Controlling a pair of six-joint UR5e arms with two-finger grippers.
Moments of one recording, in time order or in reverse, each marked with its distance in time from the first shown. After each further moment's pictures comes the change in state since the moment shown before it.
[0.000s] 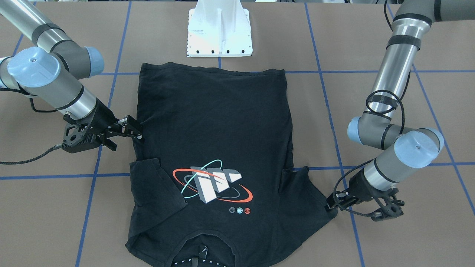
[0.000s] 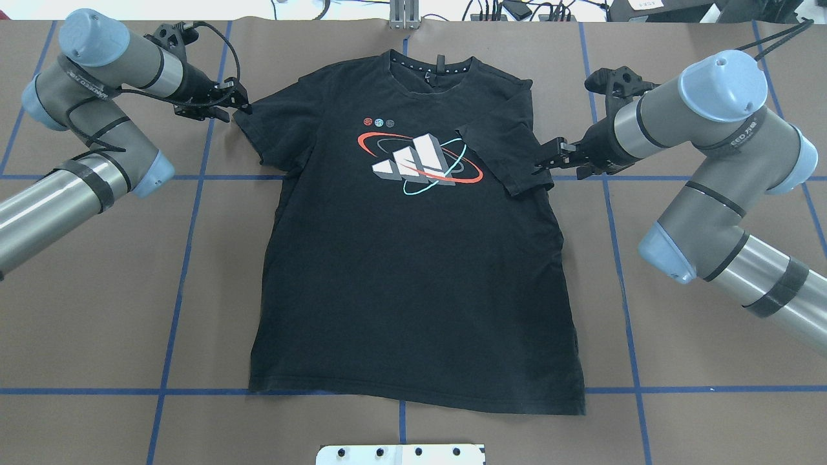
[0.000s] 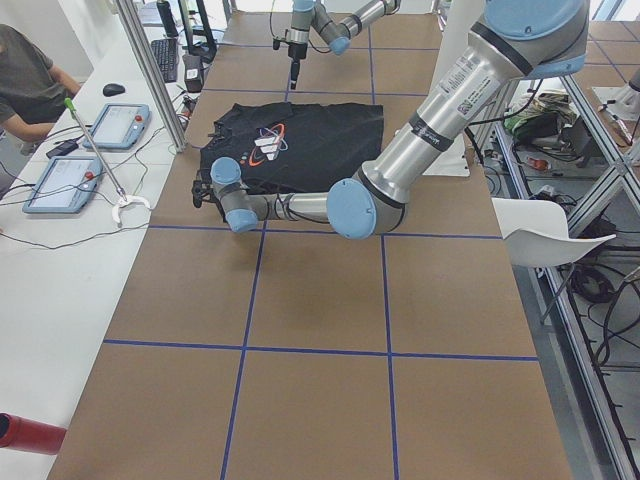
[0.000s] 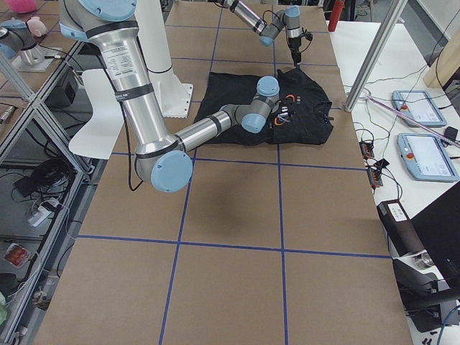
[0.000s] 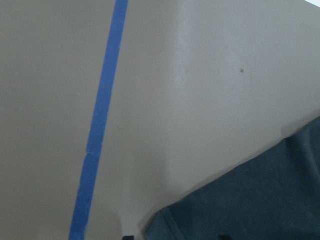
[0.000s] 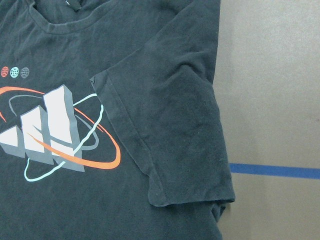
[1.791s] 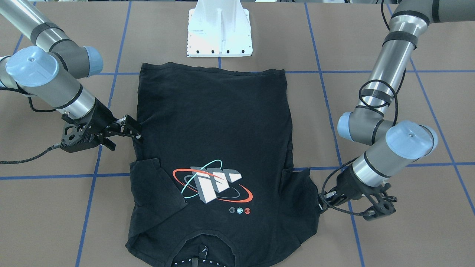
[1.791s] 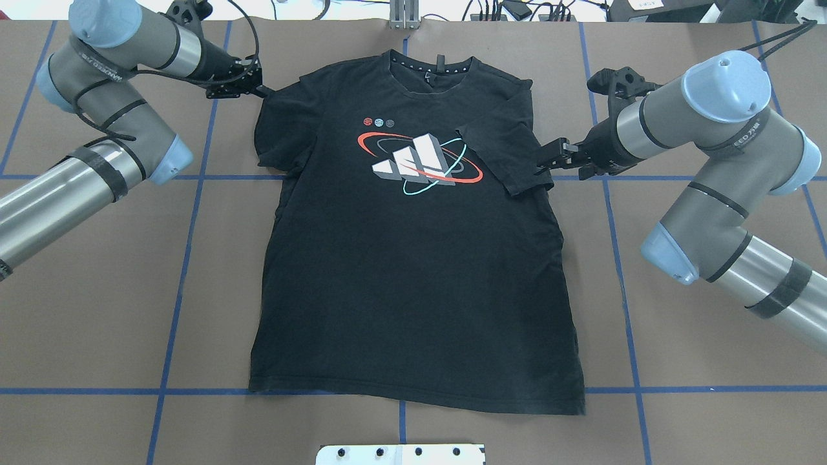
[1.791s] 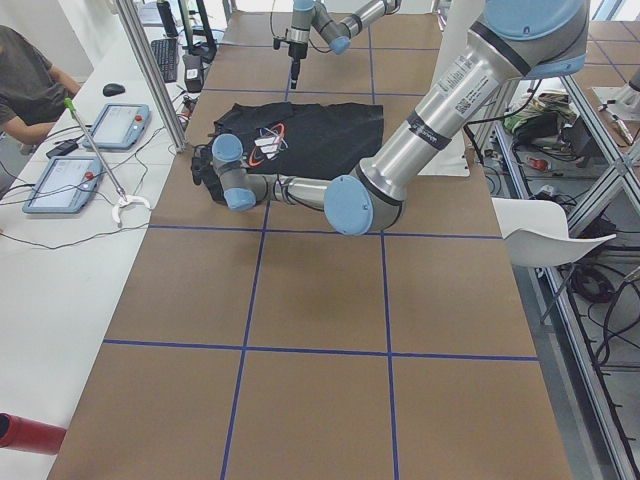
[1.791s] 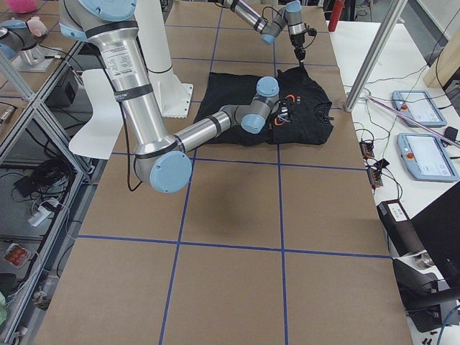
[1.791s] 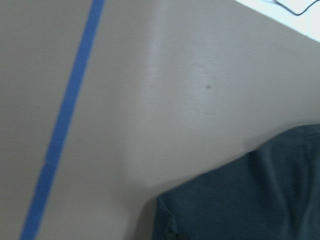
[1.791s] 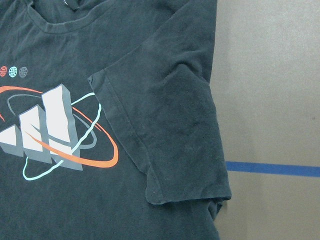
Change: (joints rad) left arm 0.008 -0.024 -0.169 0.047 0.019 -0.194; right arm 0.002 -0.007 0.006 0.000 0.004 0.000
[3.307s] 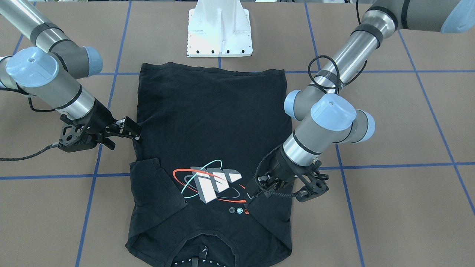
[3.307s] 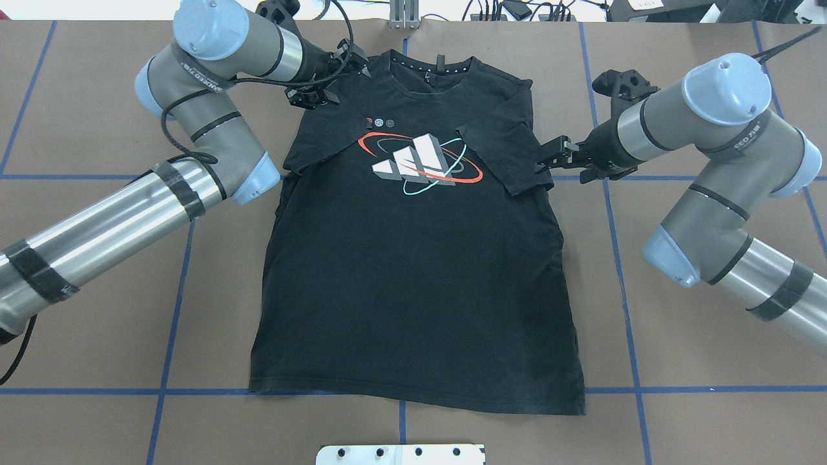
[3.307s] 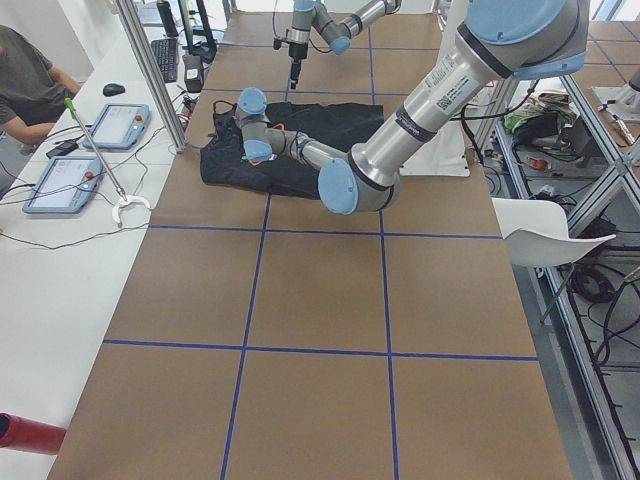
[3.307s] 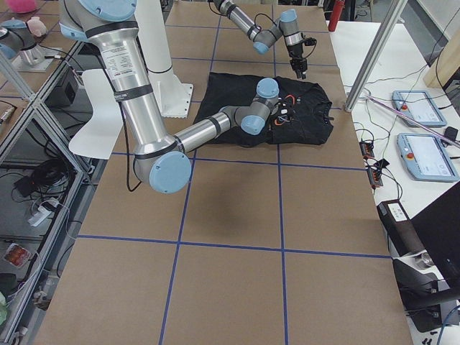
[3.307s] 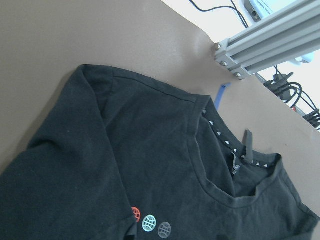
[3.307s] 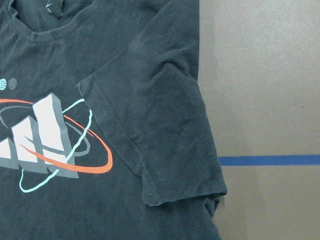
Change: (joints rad) left arm 0.130 -0.084 -0.145 0.097 0.161 -0.214; right arm -0.011 -0.009 0.014 -0.001 -0.024 0.151
